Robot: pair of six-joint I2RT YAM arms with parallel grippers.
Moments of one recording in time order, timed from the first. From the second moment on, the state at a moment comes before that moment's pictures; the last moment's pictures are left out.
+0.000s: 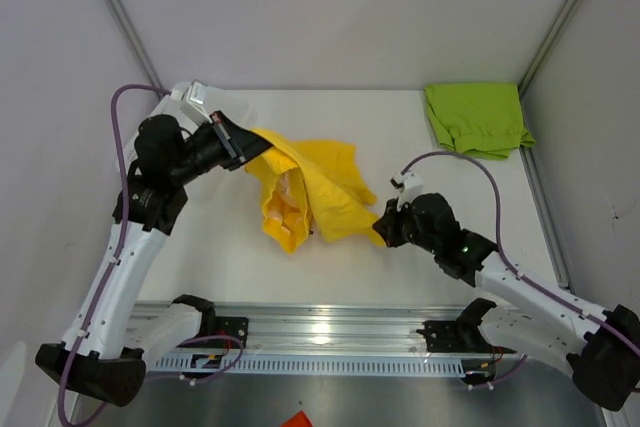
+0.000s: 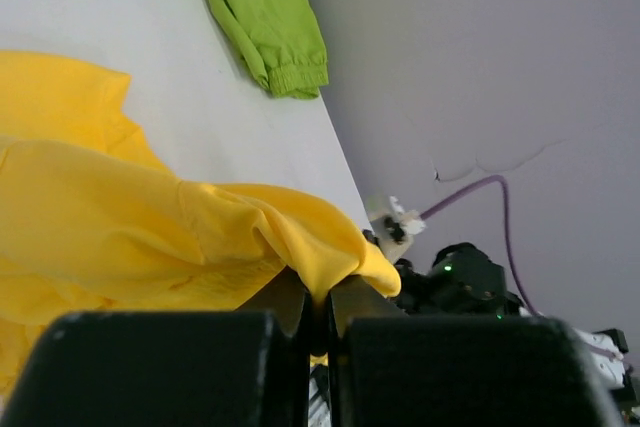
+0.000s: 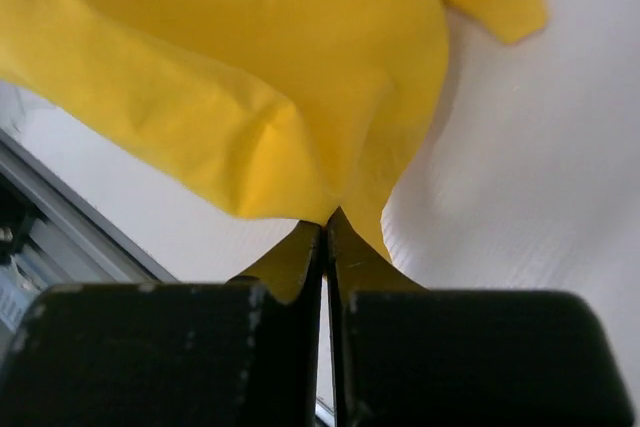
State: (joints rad) left arm -0.29 0.97 1.16 -0.35 0.47 -0.80; right arm 0.75 0.94 0.53 -0.11 -0.03 0.38
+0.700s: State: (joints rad) left arm -0.05 1.02 1.40 -0.38 1.02 -0.72; right arm 0.32 0.92 1.24 -0.54 -0.23 0.31
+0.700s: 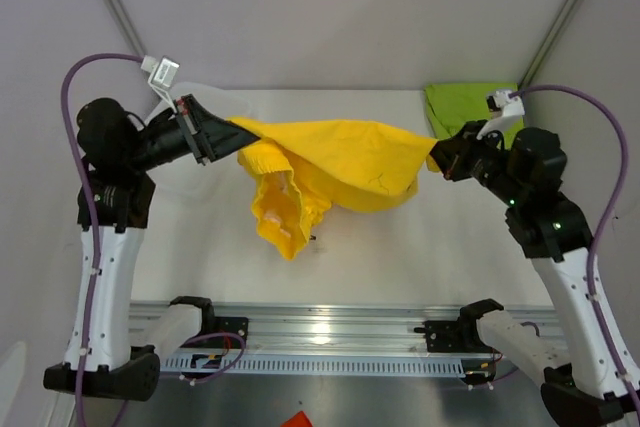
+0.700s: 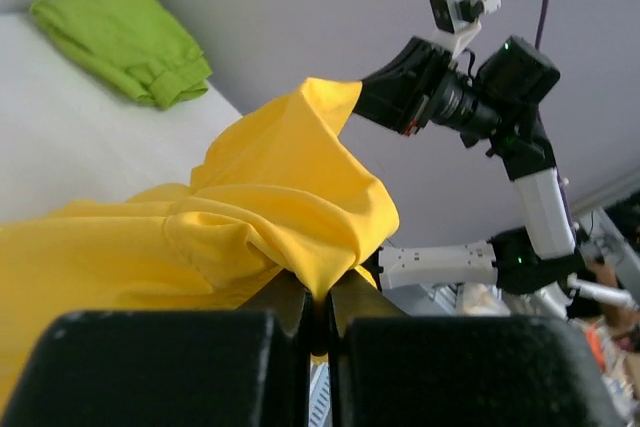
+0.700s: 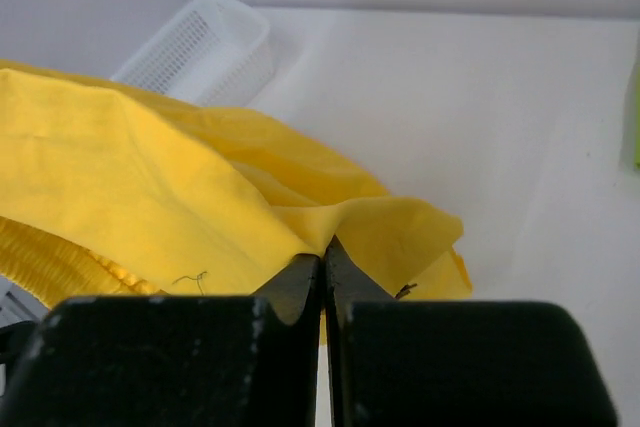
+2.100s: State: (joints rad) left arm -0.06 1.12 0.73 -0.23 0.67 -0.61; right arm 0.19 1.41 1.18 -0.61 -0.19 0.33
